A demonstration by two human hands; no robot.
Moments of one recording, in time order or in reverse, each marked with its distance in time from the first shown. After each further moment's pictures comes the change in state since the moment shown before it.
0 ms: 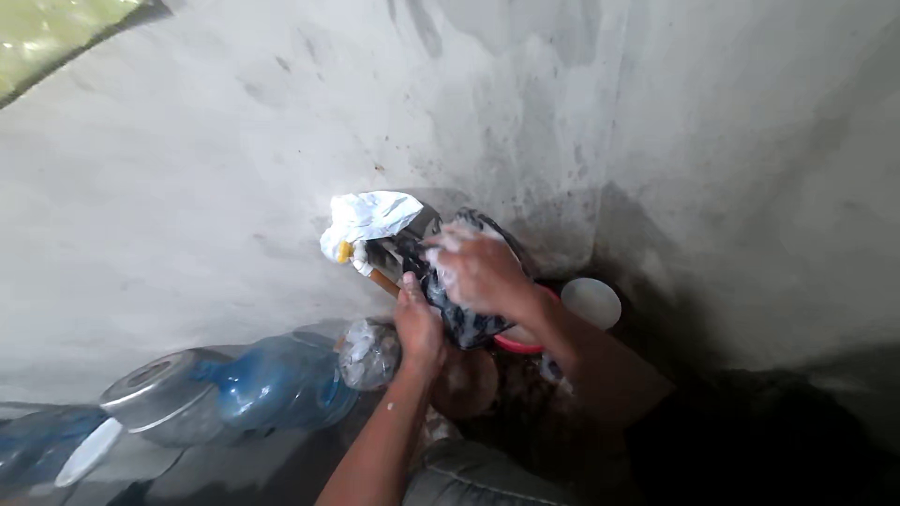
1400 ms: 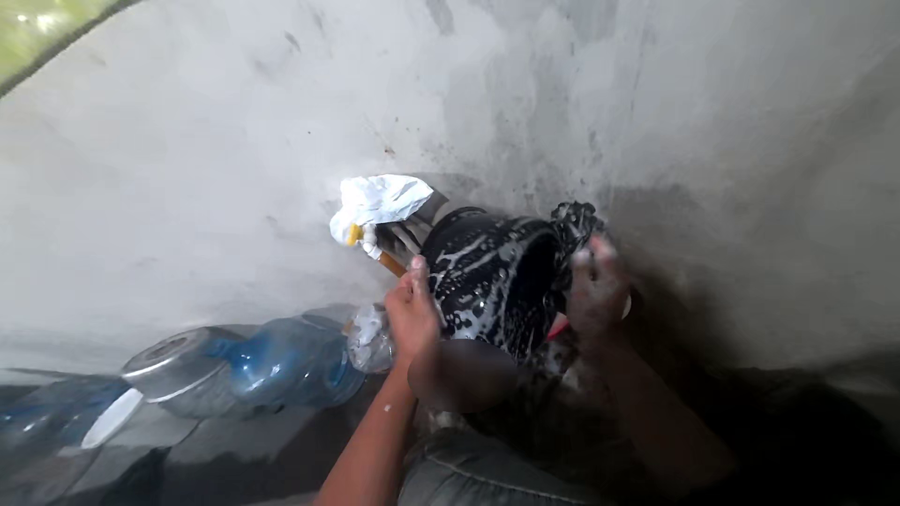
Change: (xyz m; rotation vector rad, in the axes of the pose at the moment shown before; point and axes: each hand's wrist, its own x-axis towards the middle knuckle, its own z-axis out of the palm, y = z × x) left_hand -0.012 0.011 -0.031 0.320 -0.052 0.285; right_hand -0.121 0.022 0.001 0.160 0.786 0.516
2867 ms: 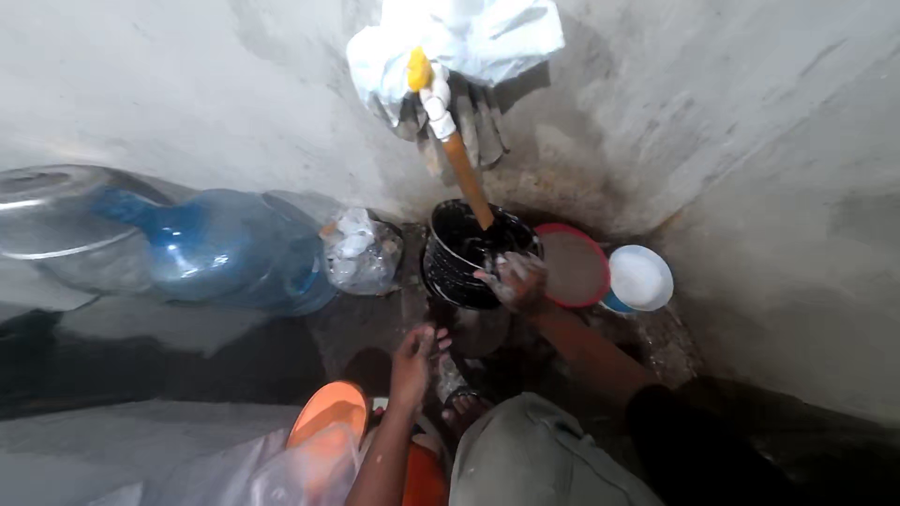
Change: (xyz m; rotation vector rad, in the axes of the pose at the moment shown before) left_hand -0.094 -0.267 -0.068 -0.366 -0.092 -0.778; right_hand -0.151 0.109 0.211 -0.143 -0.292 -0.735
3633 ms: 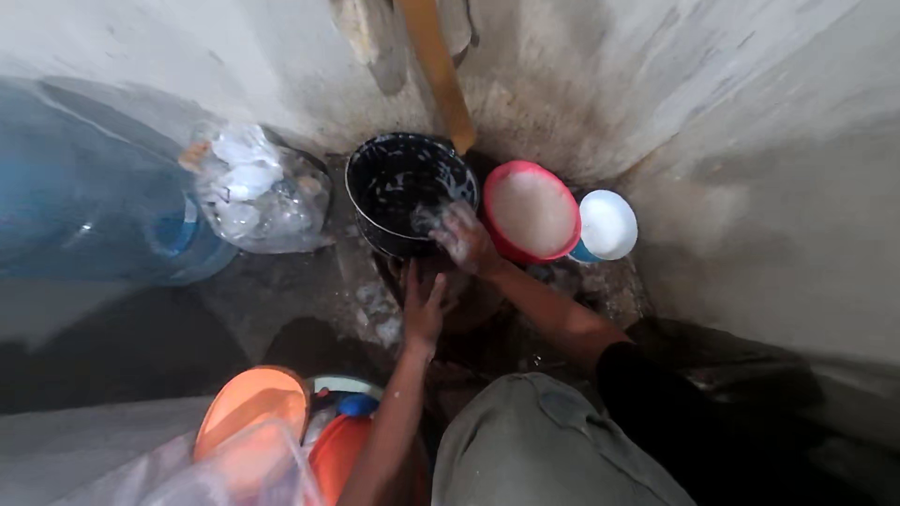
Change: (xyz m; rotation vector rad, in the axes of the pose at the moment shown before) left_hand 0.042 -0.055 0.071 -0.113 -0.116 -0.074; right_hand -0.063 0.000 0.050 0.381 -0.375 0.200
